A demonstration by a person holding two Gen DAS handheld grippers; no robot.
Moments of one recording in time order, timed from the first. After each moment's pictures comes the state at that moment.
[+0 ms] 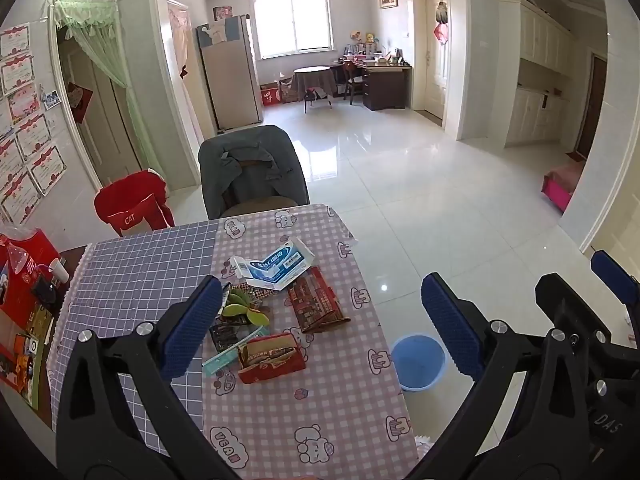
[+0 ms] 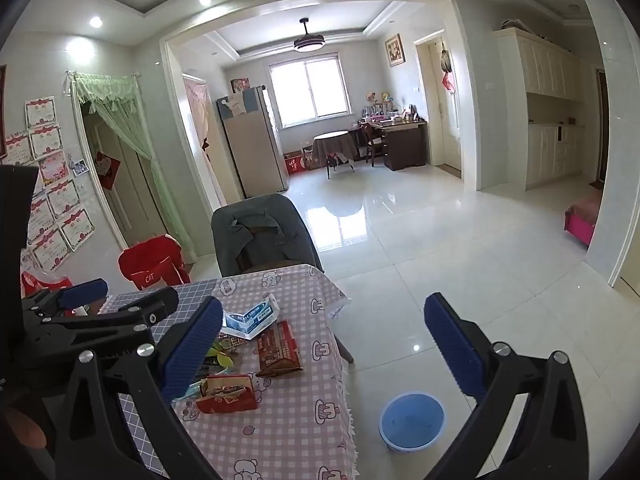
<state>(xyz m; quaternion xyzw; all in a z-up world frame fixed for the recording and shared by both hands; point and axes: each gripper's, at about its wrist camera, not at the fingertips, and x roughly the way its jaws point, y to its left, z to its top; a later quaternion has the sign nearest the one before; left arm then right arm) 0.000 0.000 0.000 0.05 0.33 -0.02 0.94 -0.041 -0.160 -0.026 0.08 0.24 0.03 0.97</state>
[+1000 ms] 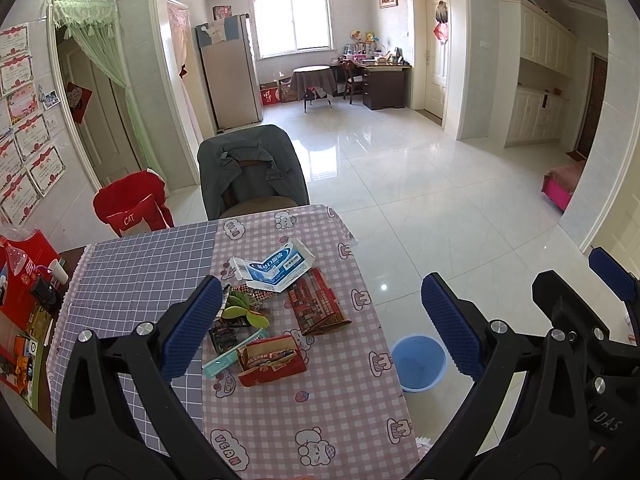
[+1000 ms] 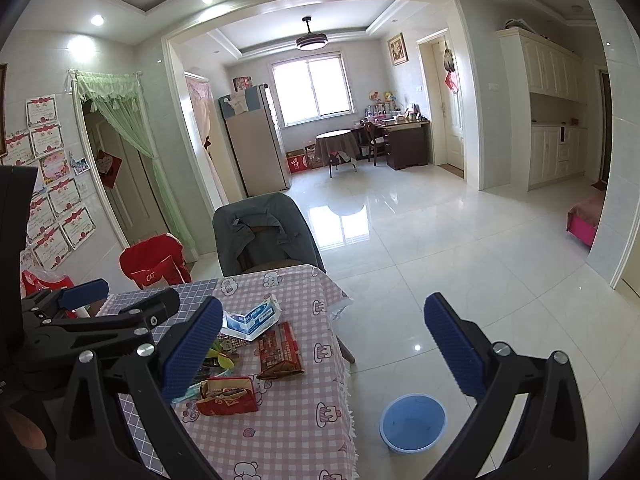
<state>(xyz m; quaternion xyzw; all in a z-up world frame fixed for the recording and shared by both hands) 0.000 0.000 0.000 0.05 0.33 -0.02 0.94 -0.037 -0.160 -0.026 0.09 0.24 0.03 0.97</state>
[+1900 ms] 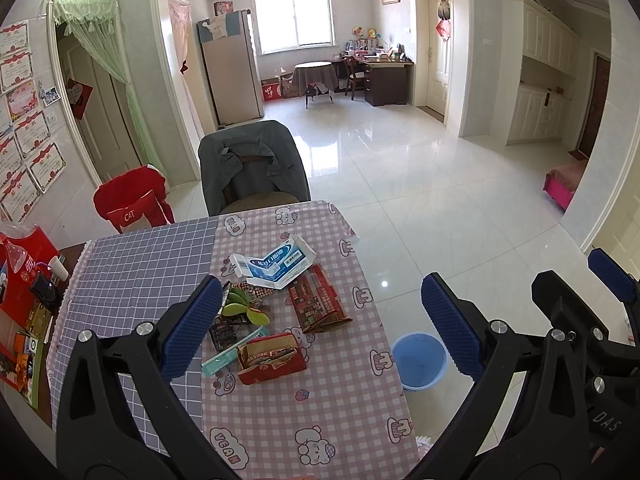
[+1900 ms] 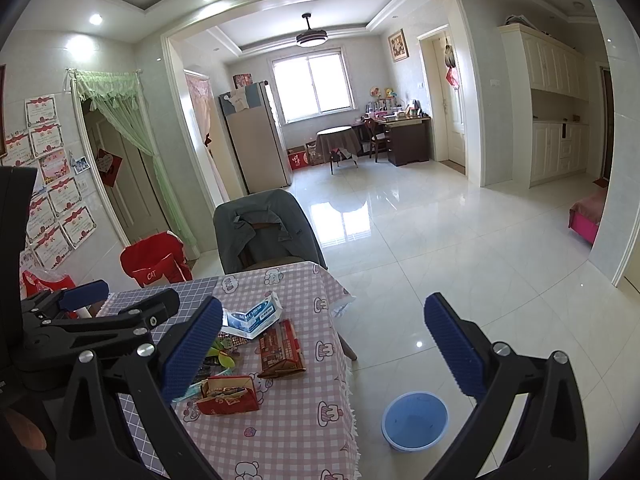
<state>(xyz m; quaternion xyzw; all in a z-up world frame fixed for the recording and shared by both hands) 0.008 0.006 -0.013 0.05 0.34 -0.02 0.94 -0.025 -0.152 -0.035 0.09 0.25 0.03 0.96</state>
